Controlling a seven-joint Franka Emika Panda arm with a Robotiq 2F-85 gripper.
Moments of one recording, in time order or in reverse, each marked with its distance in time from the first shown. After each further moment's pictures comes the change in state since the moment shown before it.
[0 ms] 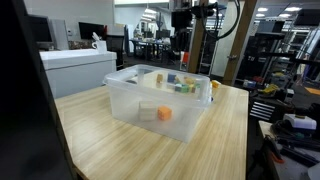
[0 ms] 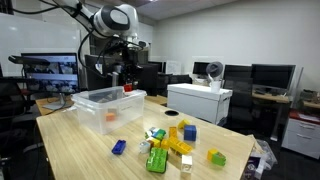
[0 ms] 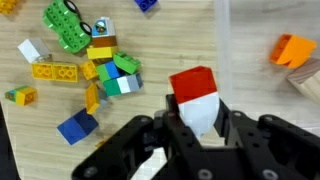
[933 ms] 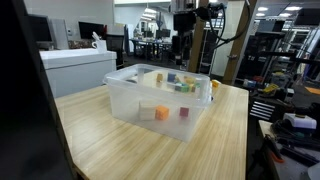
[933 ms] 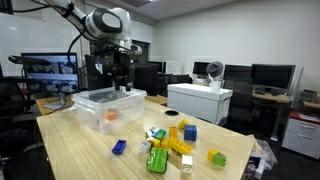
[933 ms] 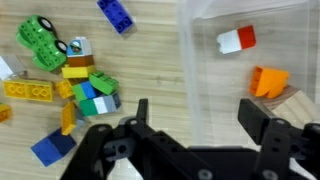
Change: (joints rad) arm 0.023 -0.058 0.012 -0.104 0.032 0.003 -0.001
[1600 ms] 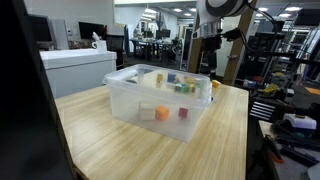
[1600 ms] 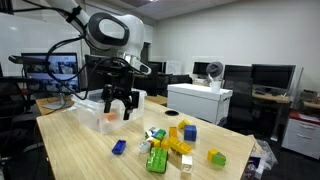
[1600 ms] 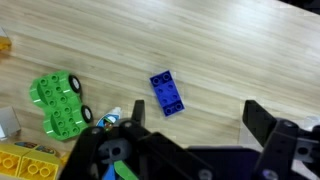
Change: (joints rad) arm -0.143 -0.004 -0.144 -0.155 0.033 -0.008 -0.546
